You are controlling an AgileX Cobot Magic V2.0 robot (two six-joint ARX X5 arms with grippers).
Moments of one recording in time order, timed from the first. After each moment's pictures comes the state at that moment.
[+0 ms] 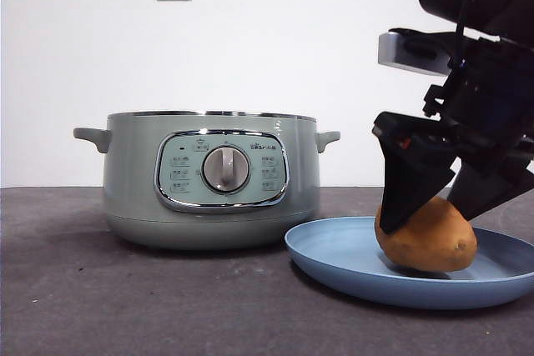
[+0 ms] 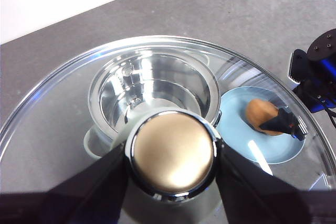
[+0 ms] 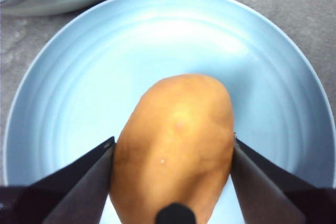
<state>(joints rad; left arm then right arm) -0.26 0.97 1.50 -1.08 0.31 0.19 0.54 1.38 0.69 -0.28 -0.03 0.05</state>
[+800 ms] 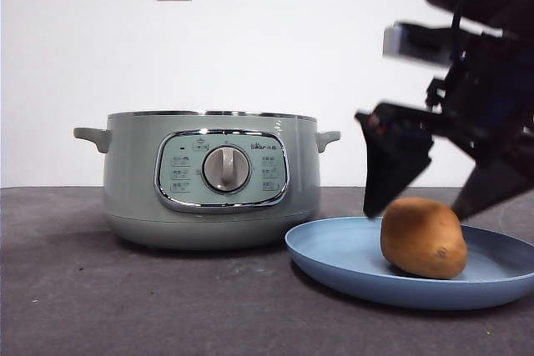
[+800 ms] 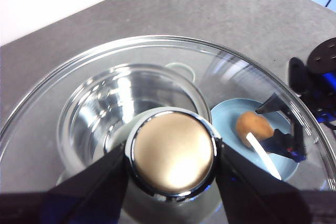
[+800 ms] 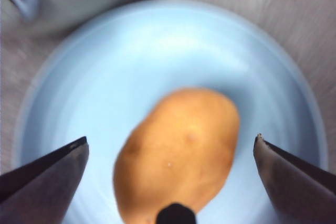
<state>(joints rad) -0.33 1.15 1.50 -0.91 0.36 0.20 0.53 1.33 0.69 -0.28 -0.02 0.09</state>
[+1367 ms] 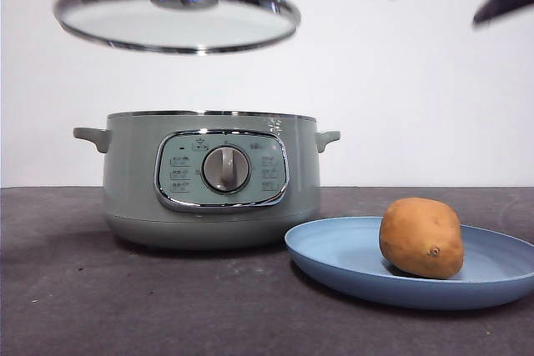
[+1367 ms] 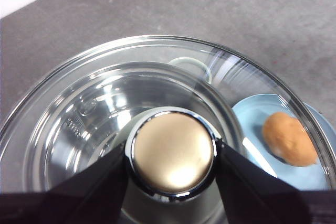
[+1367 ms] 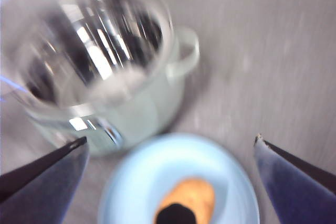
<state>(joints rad) -0.39 1.48 1.50 -0.68 0.35 0.25 0.53 0.87 0.87 -0.48 0.03 0.13</state>
